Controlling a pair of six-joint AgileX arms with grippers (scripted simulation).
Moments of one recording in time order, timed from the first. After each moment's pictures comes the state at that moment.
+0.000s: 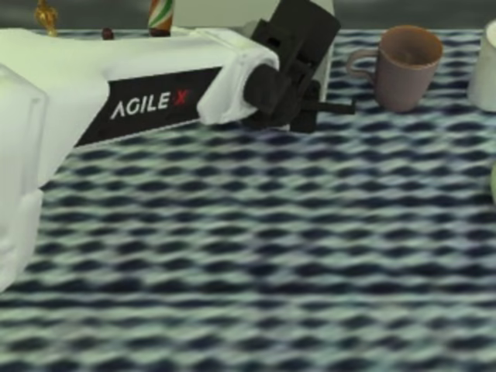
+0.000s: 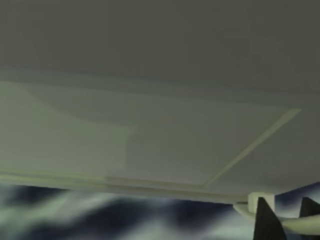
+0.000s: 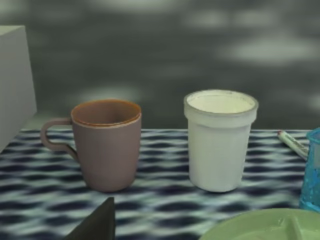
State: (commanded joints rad) left arm -0.70 2.14 1.63 -0.40 -0.29 -0.40; right arm 0.00 0.00 0.00 0.00 0.00 0.00
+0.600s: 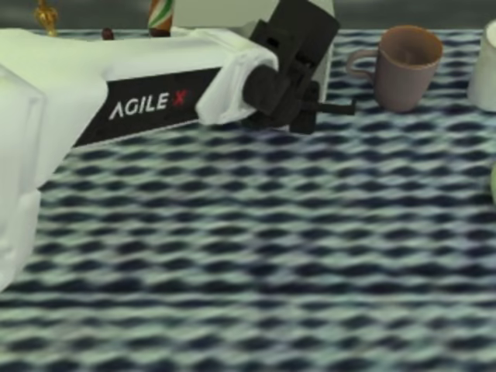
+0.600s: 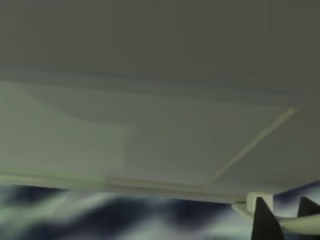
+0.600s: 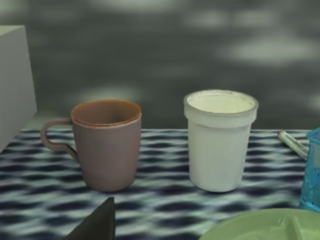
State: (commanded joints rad) left arm -0.70 2.14 1.62 -0.39 -0.28 -0.39; right arm 0.00 0.00 0.00 0.00 0.00 0.00
